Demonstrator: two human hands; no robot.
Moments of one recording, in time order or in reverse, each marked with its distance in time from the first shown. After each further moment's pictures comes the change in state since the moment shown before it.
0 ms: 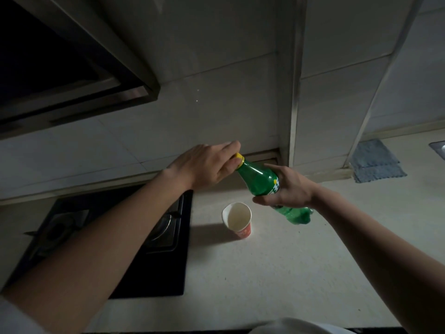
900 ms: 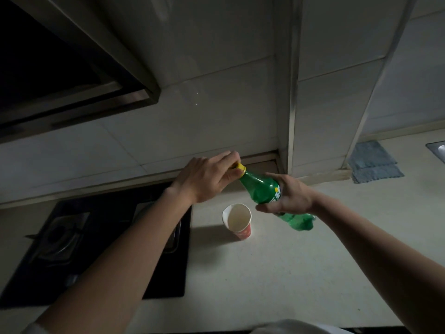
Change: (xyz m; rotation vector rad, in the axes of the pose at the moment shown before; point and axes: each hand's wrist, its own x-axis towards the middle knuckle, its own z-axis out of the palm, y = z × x) left_hand -0.016 0.009 0.022 -0.012 0.148 -0.057; right_hand -0.007 0.016 0.010 0.038 -0.009 0.035
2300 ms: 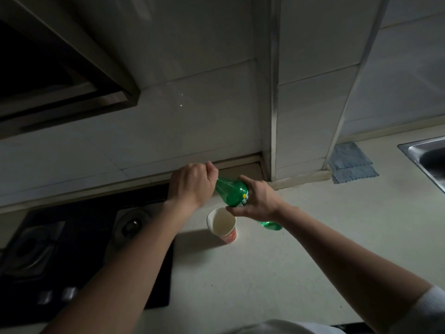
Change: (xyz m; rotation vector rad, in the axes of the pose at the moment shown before) left_hand 0.009 0.012 0.038 0.106 0.018 -0.574; right_hand 0.023 0.010 0.035 -0.245 0.265 -0.074
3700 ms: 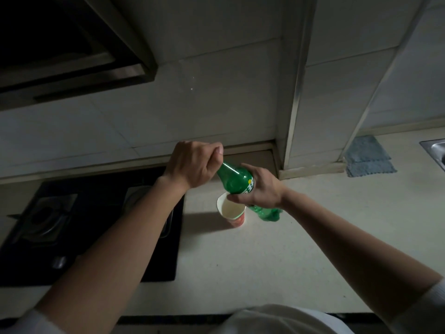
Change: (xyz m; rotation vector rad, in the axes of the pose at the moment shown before) left_hand -0.006 -0.038 -0.023 -0.082 0.188 0.412; right_hand 0.007 -0.024 0.006 0.226 -0.172 0.001
